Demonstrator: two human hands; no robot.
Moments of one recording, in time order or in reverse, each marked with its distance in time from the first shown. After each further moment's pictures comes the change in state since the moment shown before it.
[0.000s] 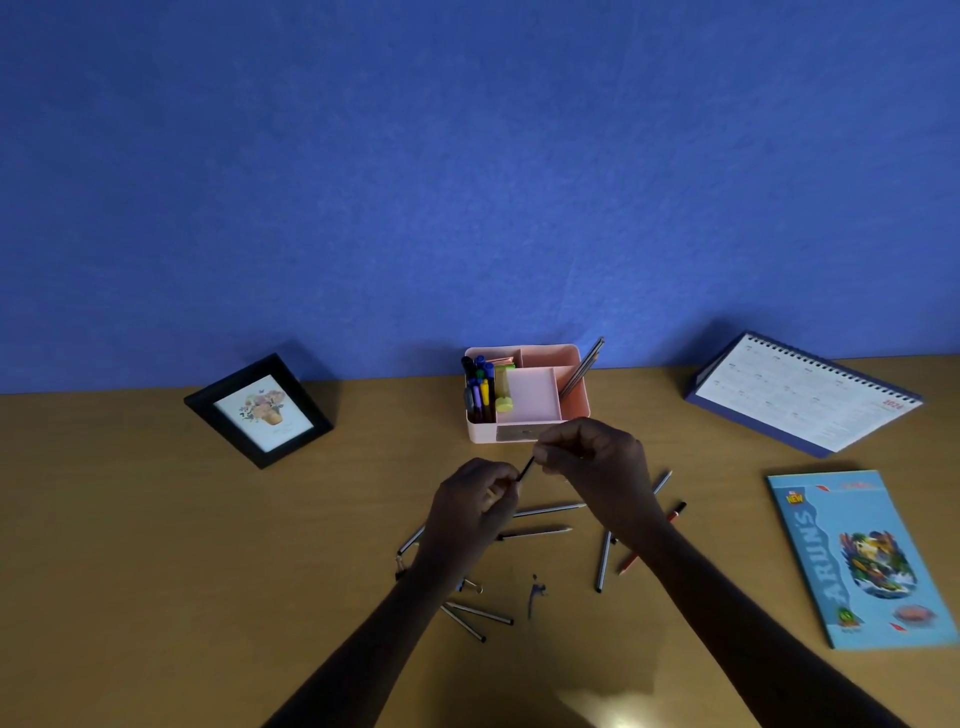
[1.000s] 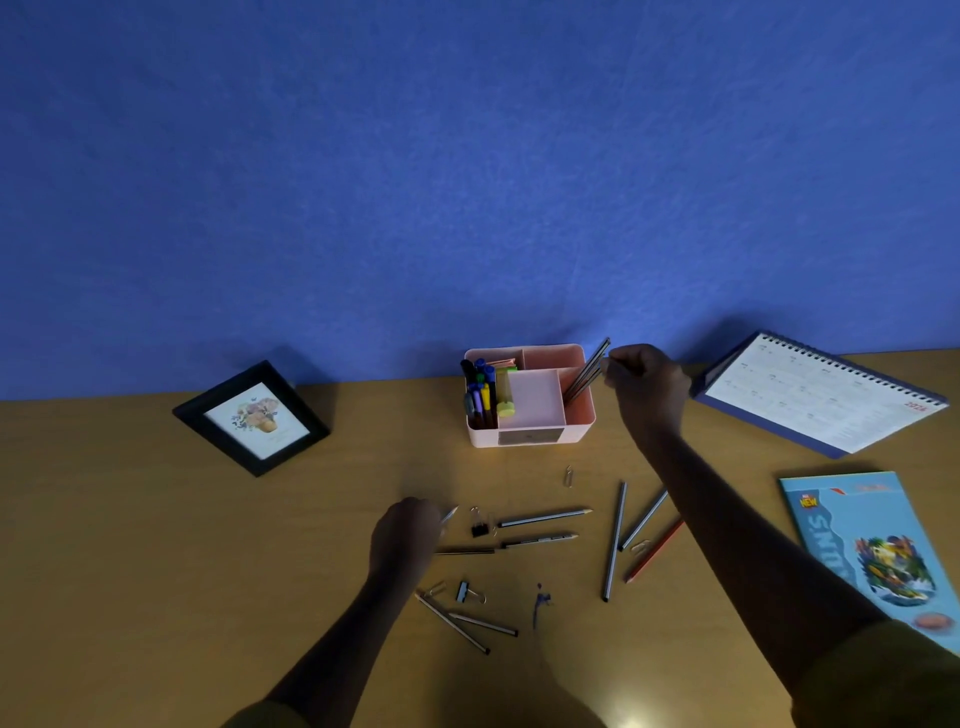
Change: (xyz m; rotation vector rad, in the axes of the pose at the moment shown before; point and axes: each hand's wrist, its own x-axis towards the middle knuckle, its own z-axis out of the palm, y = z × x) left_hand -0.021 -0.095 -0.020 0.584 -0.209 -0.467; right_hand 0.123 0.063 -0.041 -0.266 0.482 0.005
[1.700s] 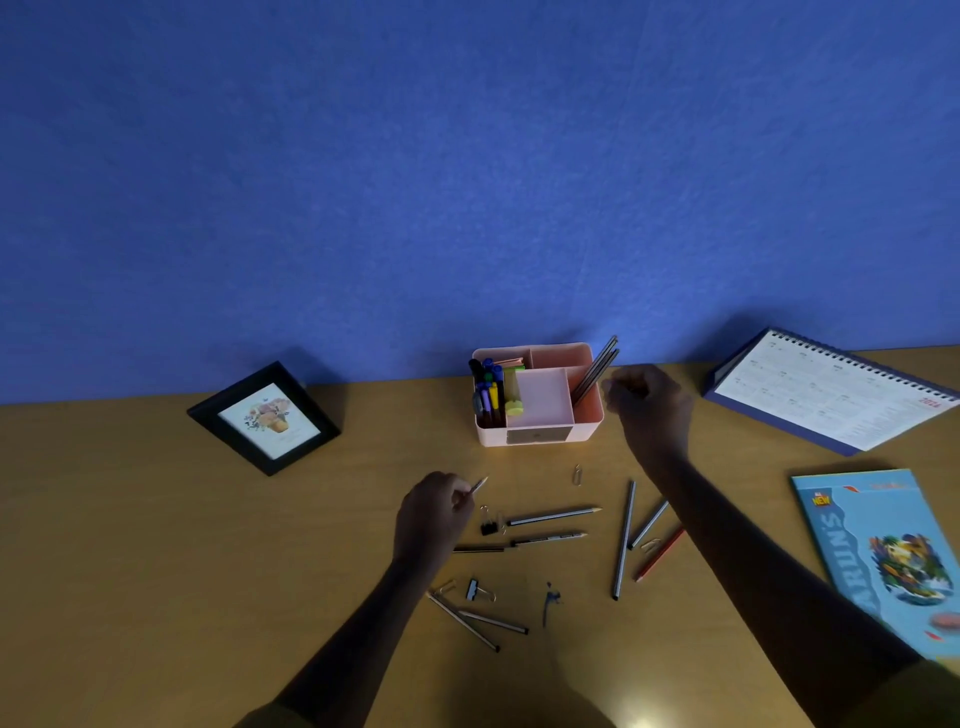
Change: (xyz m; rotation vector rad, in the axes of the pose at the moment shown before) left_hand 0.009 0.026 -0.011 -0.205 0.150 0.129; right_hand -0.035 -0.002 -0.007 -0.015 -0.064 -0.004
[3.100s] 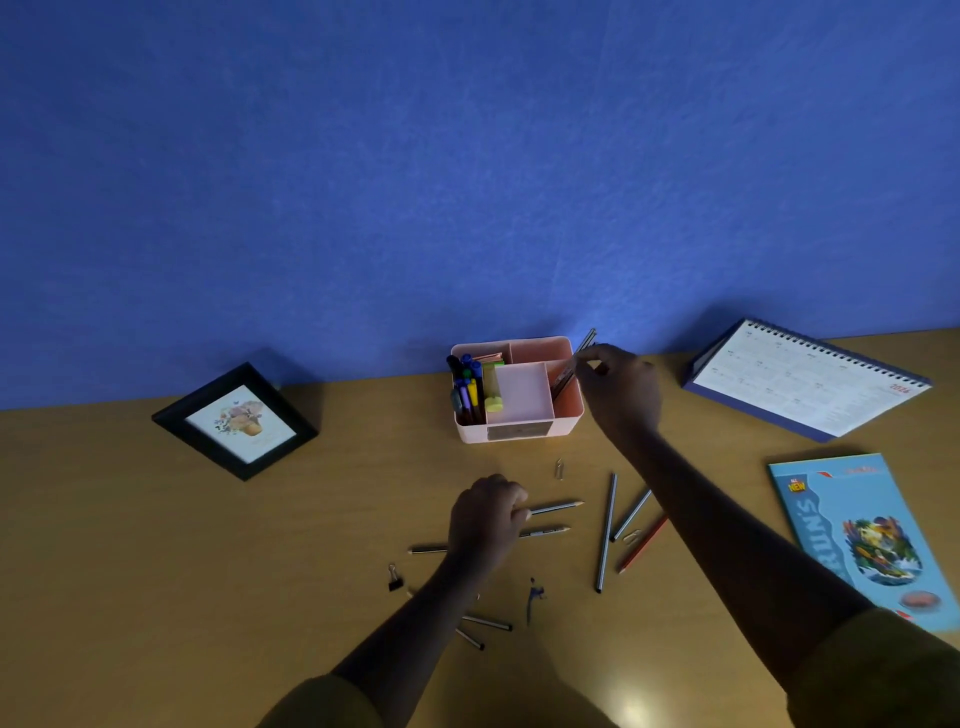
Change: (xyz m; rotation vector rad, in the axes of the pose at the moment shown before) left_hand 0.002 0.066 0.058 0.093 -0.139 0.196; right_hand 0.025 -0.007 0.016 -0.287 0.006 -0.046
